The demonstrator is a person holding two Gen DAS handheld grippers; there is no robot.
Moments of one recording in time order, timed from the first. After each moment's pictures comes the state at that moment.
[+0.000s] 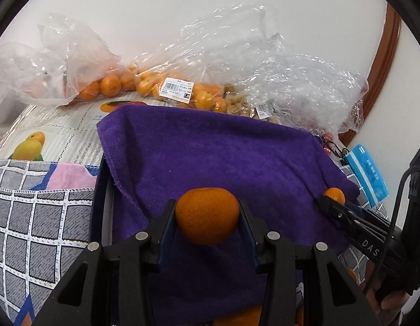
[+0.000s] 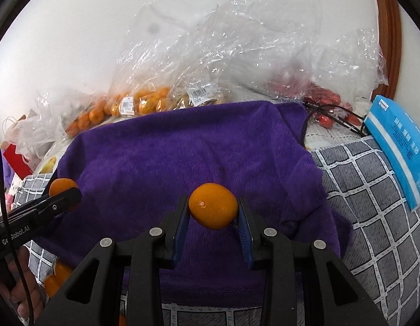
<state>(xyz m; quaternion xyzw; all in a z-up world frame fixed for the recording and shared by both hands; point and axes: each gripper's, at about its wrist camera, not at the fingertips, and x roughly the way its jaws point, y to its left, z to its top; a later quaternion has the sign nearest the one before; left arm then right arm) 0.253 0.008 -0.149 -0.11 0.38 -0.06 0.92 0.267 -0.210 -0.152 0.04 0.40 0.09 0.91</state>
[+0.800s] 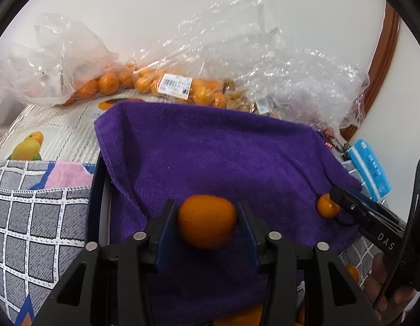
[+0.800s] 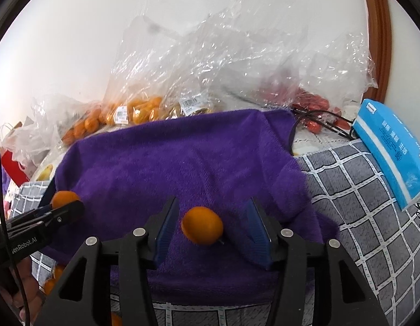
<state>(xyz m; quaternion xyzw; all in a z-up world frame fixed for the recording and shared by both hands) 0.254 0.007 -0.150 -0.11 0.38 -0.07 0.92 0.261 -0.219 -0.143 0.06 0.38 0.08 0.92</state>
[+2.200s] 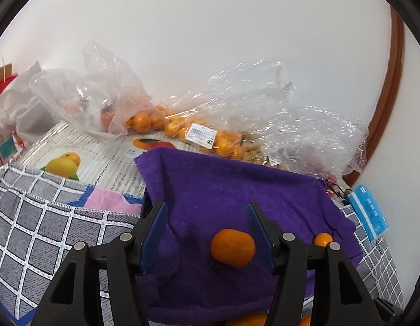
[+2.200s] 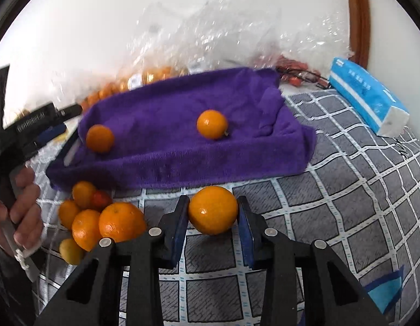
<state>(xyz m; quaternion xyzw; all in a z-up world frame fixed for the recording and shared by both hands) 0.226 0.034 -0.122 -0.14 0.28 -0.01 0.95 0.163 -0.222 -0.156 0.07 0.41 0.08 0.91</state>
